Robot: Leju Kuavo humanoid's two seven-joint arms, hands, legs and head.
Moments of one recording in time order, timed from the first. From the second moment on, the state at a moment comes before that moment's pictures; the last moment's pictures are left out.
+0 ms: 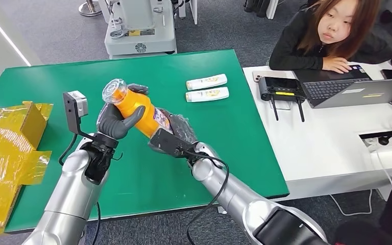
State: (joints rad) left arm -0.65 -0.16 -0.43 -1.00 0.32 -0.40 -0.28; right arm -0.70 0.24 0.55 -0.43 0.28 -0.33 -0.39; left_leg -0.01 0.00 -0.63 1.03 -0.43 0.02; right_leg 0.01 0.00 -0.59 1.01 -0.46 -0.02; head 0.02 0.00
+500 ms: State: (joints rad) left arm -0.71 -0.17 -0.44 -0.96 0.34 -0.40 -0.26; right arm -0.72 0.24 0.53 -0.46 0.29 -0.45 -0.41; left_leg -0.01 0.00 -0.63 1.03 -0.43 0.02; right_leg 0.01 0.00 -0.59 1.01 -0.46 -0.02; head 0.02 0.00
